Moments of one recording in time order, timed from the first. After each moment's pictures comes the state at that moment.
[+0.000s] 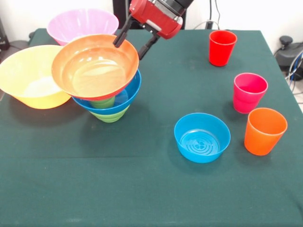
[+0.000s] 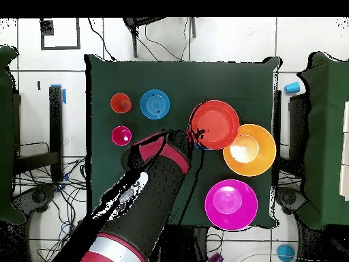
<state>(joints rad) 0.26 -0.40 -0.57 1.44 -0.38 0.37 1.99</state>
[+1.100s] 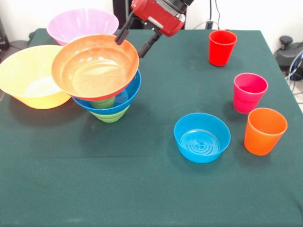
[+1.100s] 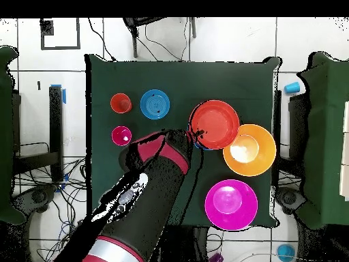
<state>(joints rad) 0.26 -0.42 -0.56 1.44 -0.36 0.40 1.99</state>
